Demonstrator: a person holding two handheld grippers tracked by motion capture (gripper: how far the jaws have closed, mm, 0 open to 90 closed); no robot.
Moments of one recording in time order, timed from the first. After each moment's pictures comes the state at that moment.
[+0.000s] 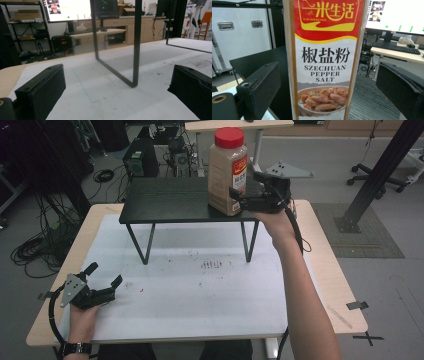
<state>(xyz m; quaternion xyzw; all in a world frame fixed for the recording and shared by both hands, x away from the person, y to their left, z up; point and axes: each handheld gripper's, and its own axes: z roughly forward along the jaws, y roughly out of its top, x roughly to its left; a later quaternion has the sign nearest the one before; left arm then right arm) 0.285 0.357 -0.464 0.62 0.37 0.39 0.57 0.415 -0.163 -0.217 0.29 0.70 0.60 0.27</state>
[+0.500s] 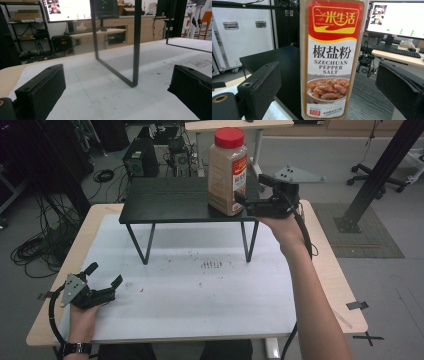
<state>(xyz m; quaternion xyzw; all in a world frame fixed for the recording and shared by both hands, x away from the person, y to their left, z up) 0.285 0.357 -0.464 0.62 0.37 0.39 0.57 0.394 -0.175 -0.213 0.28 0.70 0.60 0.27</state>
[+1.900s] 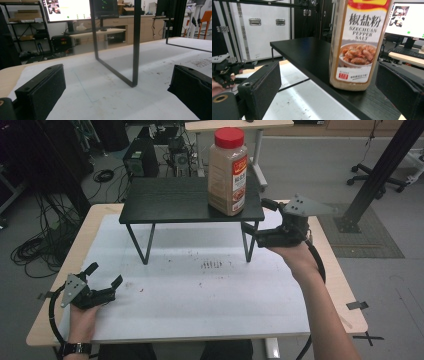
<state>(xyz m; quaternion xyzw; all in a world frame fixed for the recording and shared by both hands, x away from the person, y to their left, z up) 0.285 0.357 -0.464 0.62 0.37 0.39 0.57 0.348 -0.194 -0.248 0.22 0.71 0.62 0.24</state>
